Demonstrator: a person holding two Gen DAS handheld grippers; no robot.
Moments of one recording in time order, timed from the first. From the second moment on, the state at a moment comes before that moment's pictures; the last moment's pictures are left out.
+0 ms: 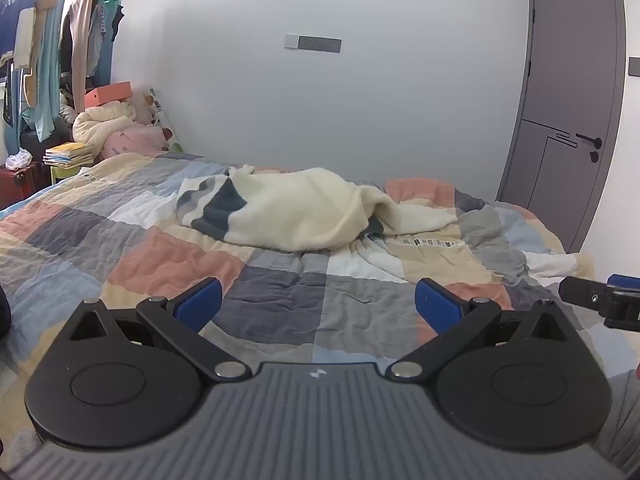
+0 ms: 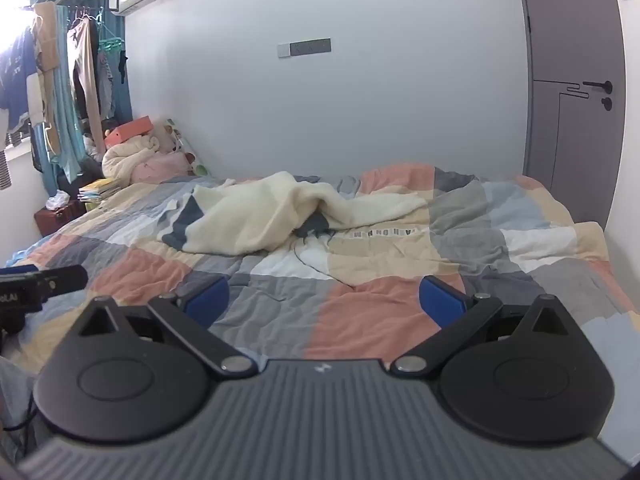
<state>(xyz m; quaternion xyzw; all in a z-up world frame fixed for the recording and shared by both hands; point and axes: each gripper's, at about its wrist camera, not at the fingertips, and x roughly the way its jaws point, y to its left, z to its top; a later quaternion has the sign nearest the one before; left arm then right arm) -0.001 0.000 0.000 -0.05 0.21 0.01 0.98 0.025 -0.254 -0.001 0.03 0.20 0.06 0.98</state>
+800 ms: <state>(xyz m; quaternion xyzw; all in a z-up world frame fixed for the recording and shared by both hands) -0.005 -0.005 0.008 -0.05 0.20 0.01 0.98 0.024 -0.258 -0.003 0.04 0.20 0.07 0.98</state>
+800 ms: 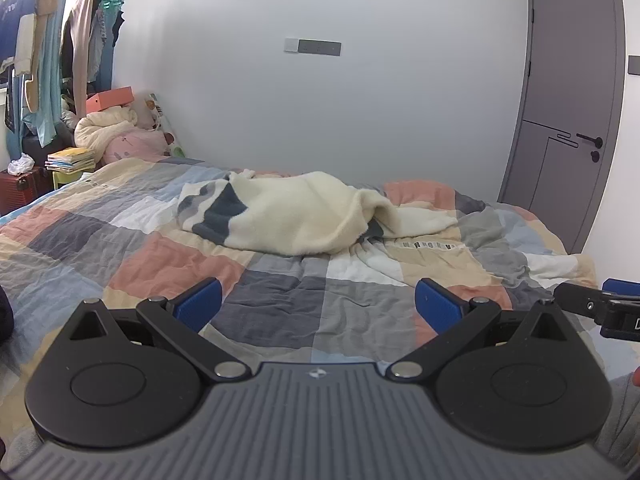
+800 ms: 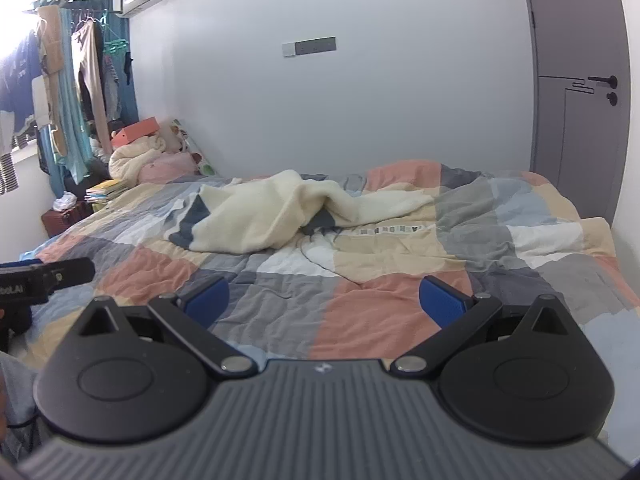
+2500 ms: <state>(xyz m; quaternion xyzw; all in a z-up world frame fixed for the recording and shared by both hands) 0.016 0.012 -0.015 -0.07 0.22 0.02 0.97 0.047 -0.251 -0.014 0.07 0.22 0.10 0.97</state>
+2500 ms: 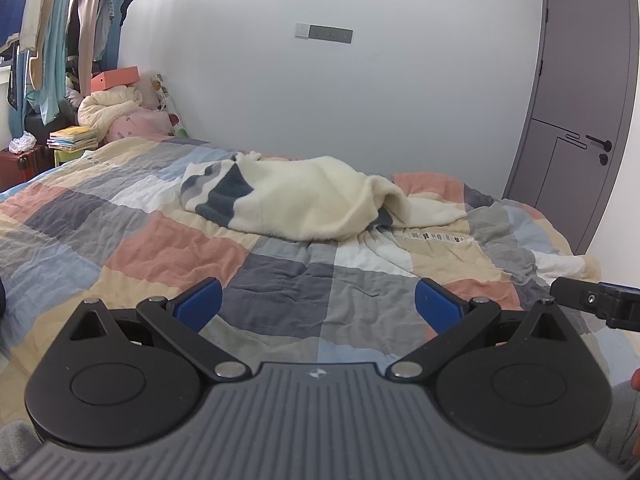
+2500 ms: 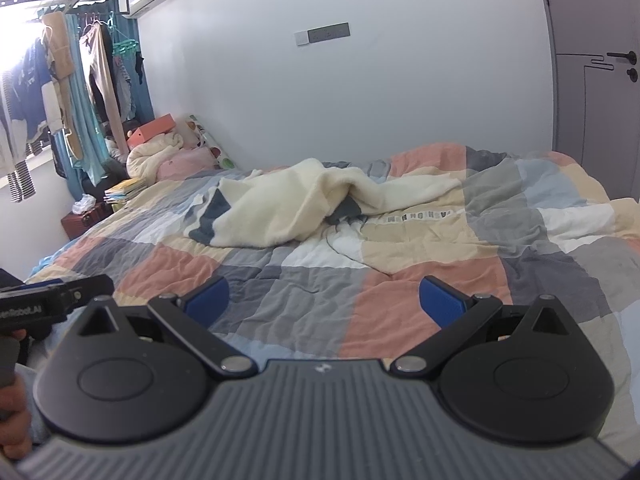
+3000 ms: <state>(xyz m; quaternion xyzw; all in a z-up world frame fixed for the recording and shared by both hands) 0.027 0.020 -0.025 -0.08 0.23 0.02 0.97 0.058 -0.250 -0.023 0.07 0.23 0.10 0.97</state>
